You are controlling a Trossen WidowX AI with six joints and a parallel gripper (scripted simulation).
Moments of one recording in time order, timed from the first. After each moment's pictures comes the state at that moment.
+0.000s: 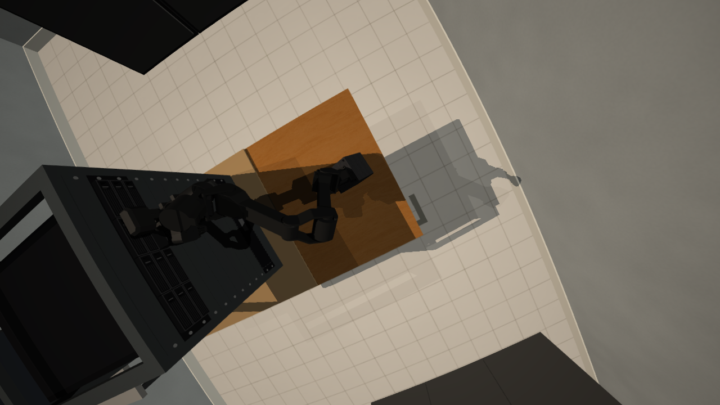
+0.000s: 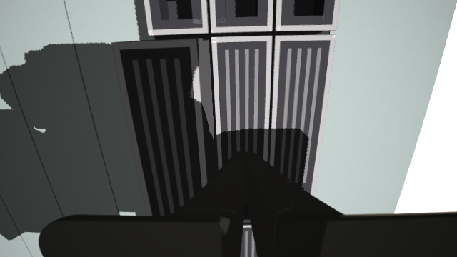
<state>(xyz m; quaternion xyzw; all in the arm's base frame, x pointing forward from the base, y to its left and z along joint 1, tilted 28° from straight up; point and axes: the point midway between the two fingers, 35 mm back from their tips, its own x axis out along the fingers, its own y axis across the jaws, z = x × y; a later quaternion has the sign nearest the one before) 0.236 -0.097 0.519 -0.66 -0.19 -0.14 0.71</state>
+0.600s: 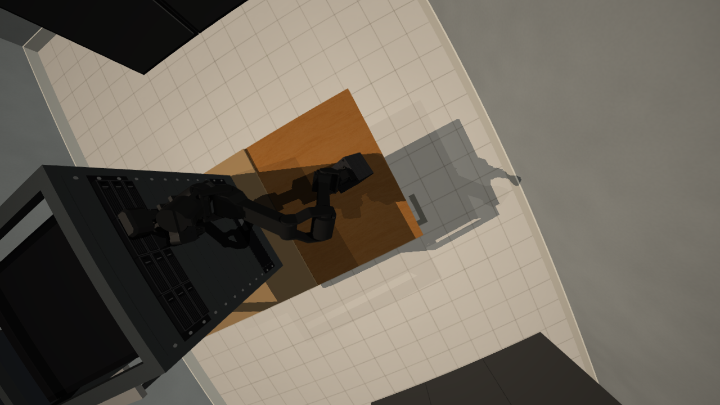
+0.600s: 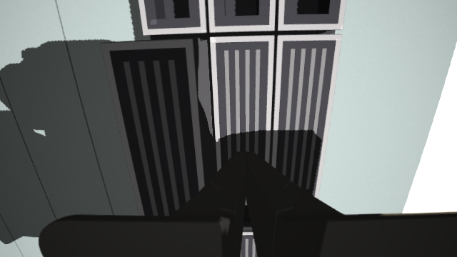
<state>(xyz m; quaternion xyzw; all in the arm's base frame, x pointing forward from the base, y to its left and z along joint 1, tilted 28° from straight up) 0.242 -0.096 0.522 -0.66 -0.19 -0.14 0.71</state>
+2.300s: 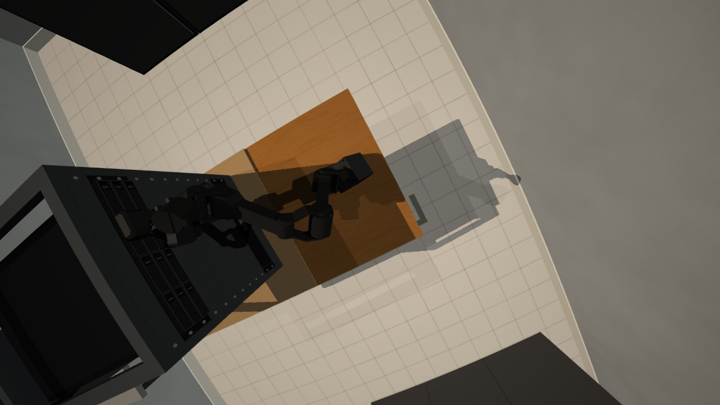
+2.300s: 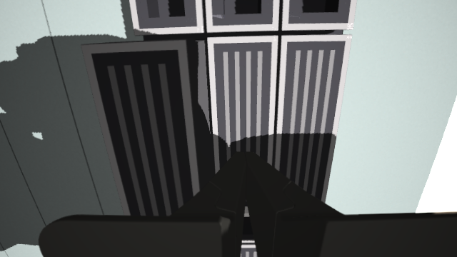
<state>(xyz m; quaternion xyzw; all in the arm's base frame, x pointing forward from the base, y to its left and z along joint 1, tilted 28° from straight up) 0.250 -0.096 0.527 -0.66 -0.19 -0.14 0.71</state>
